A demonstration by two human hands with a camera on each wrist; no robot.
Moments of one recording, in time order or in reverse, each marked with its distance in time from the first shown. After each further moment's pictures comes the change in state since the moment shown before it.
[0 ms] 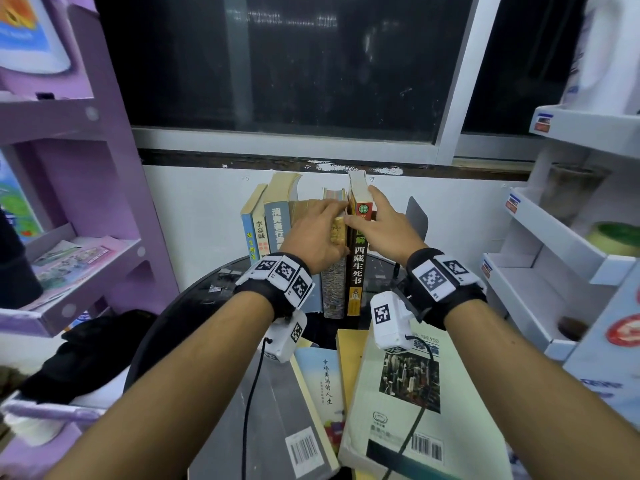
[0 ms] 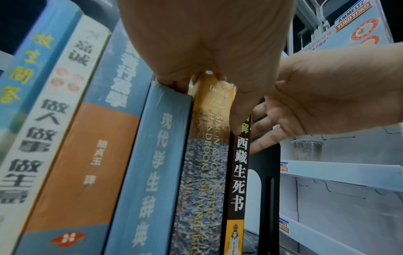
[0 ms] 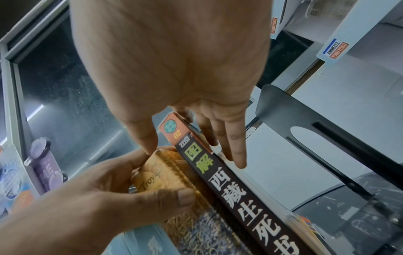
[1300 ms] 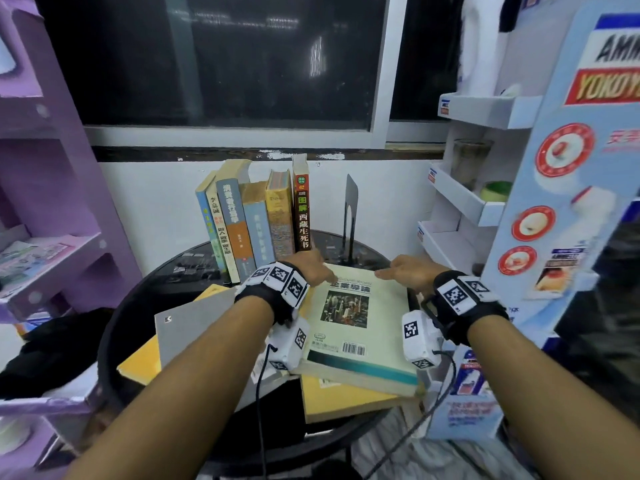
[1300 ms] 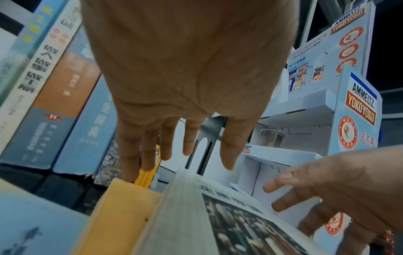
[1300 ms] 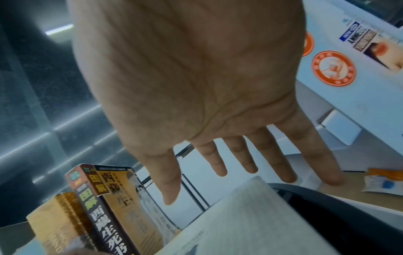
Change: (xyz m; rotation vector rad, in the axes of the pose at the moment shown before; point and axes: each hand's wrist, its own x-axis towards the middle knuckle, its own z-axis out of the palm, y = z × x) left_hand -0.070 0.090 0.042 -0.068 -0.653 -0.334; right_hand -0.133 0.090 -0.072 -0.419 -0.275 0.516
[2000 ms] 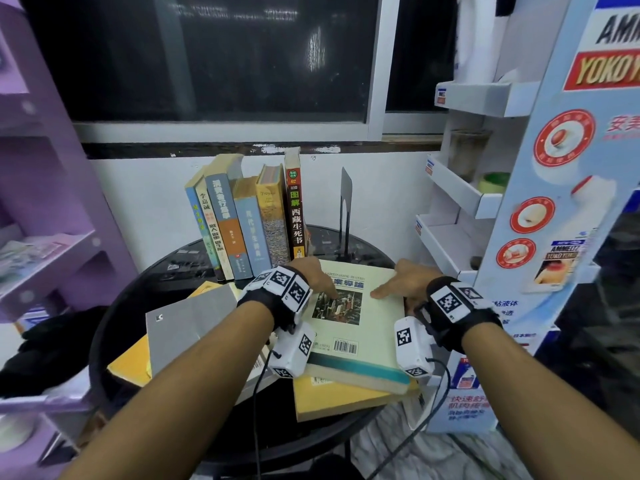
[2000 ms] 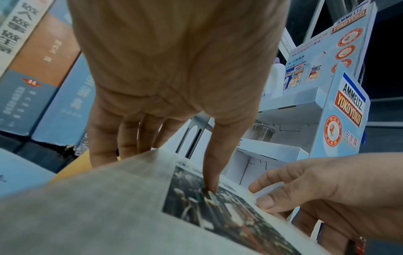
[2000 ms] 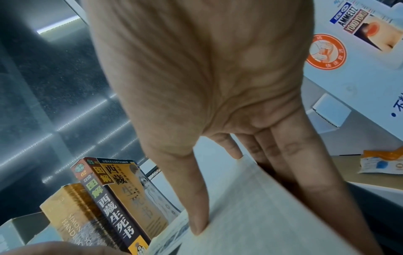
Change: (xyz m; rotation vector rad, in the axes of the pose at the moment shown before) left_hand 0.009 0.005 0.022 0.083 -0.024 -0.080; right_hand 0.015 0.018 0.014 0.121 -0.040 0.086
